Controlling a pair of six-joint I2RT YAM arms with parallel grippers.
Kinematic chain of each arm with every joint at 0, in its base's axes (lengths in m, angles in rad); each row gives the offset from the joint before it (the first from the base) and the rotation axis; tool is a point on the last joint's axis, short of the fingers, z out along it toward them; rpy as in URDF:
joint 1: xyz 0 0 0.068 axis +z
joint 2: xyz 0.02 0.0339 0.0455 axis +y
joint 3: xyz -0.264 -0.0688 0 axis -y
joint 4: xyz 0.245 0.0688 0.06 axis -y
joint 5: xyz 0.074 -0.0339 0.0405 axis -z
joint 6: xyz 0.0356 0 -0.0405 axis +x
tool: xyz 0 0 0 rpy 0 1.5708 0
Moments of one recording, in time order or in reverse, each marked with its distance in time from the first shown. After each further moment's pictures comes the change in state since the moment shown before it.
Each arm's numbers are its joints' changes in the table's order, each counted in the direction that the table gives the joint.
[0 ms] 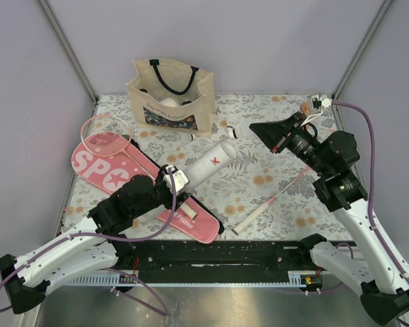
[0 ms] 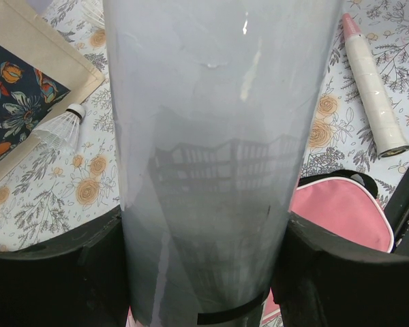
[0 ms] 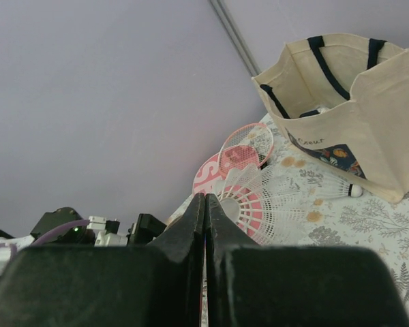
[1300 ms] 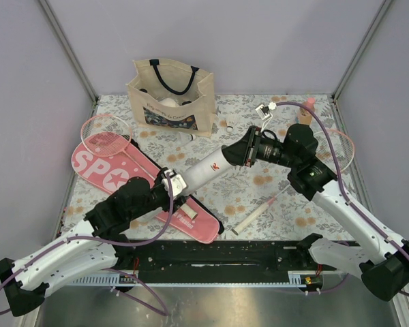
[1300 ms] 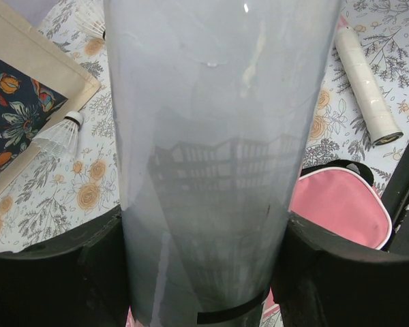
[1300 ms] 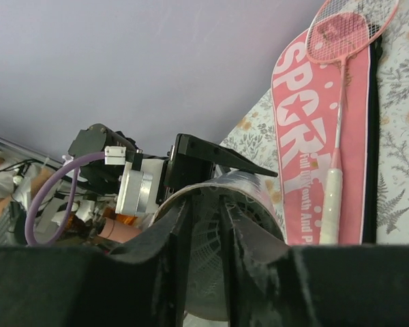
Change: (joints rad) left arm 0.000 -0.045 -0.011 -0.022 0.041 0.044; right arm 0.168 0.183 -0.050 0.039 -0.252 0.156
